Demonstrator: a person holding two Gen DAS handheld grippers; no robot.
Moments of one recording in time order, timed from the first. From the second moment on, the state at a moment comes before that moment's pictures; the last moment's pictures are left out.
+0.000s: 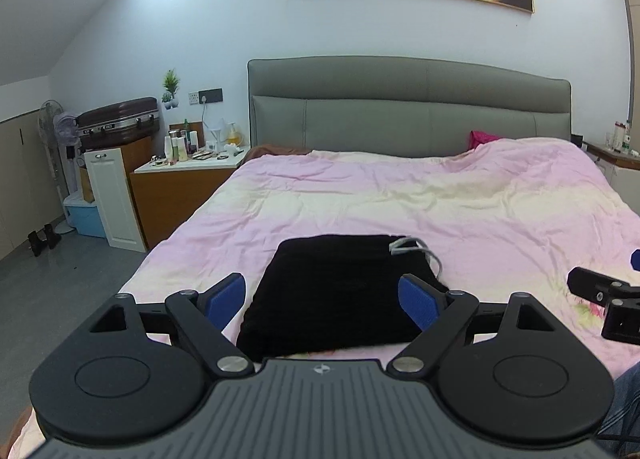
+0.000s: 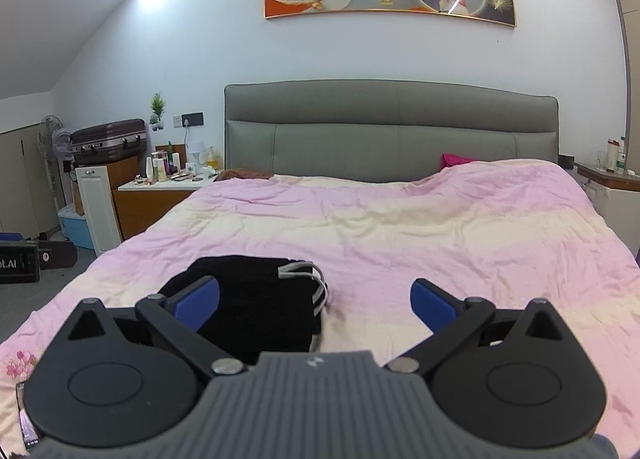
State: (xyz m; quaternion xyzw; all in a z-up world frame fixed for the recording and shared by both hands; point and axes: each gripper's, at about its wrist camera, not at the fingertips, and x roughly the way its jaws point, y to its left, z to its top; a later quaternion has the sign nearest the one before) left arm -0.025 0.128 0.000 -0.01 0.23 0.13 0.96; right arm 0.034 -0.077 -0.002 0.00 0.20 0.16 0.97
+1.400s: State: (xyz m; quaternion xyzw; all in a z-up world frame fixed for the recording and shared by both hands) left arm -0.036 0.100 -0.021 -0.01 0.28 0.10 0.96; right arm 0.025 -0.104 -0.014 0.02 0.25 0.15 0.96
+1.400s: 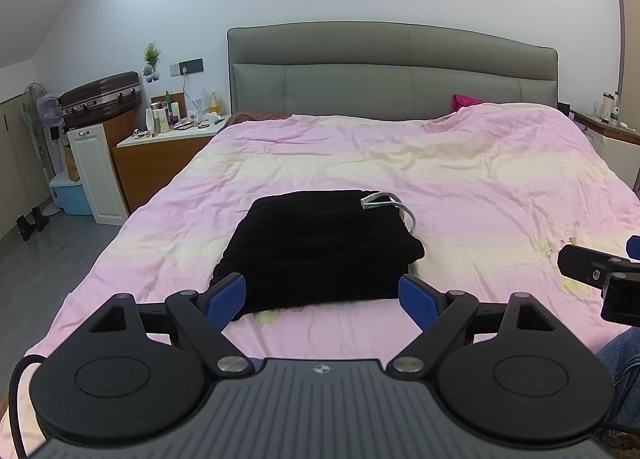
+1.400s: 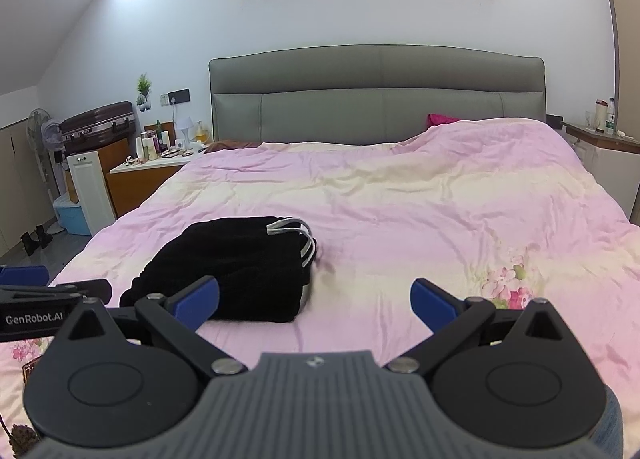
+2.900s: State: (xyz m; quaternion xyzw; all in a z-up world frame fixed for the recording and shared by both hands) left arm -0.036 0.105 -0.016 -0.01 0.27 0.10 0.96; right arm 0.022 -0.106 -0.016 0.03 0.25 0.14 0.96
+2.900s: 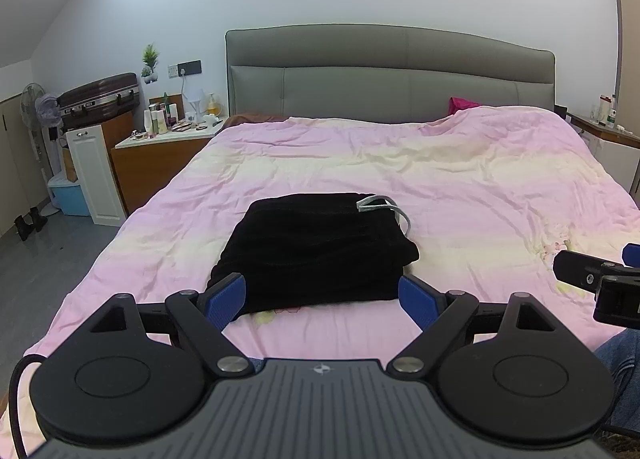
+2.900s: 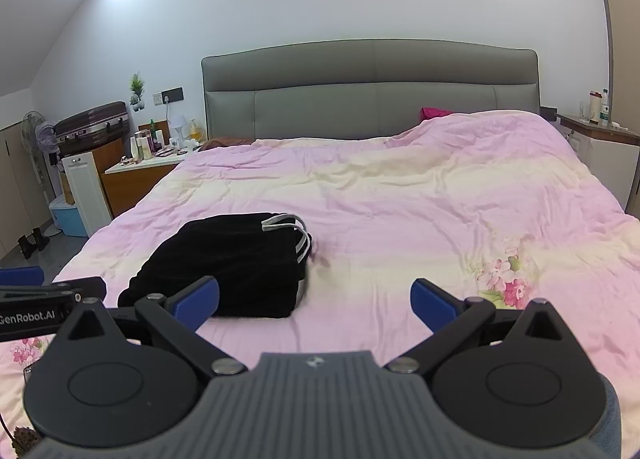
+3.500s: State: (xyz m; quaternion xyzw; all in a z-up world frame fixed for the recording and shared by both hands) left arm -0.037 0.104 -0.010 -0.01 0.27 0.09 0.96; right arm 0.019 -0.106 -0.014 0.03 0.25 0.14 0.96
